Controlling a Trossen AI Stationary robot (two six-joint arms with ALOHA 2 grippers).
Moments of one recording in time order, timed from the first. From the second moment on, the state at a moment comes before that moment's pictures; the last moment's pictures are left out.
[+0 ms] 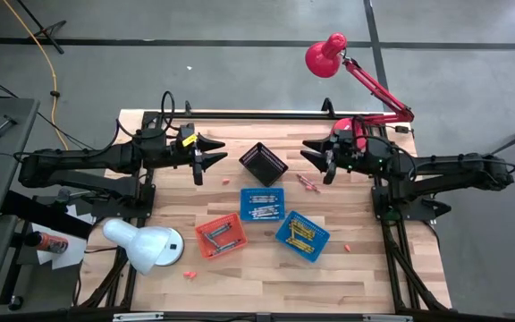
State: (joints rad) left arm 0.12 0.89 0.75 0.02 -0.12 -0.21; right arm -0.10 0.90 0.59 0.36 0.16 0.34
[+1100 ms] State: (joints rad) left arm 0.49 1.21 0.96 -0.93 -0.22 -0.53; right arm -0.10 0.90 0.59 0.35 0.28 0.37
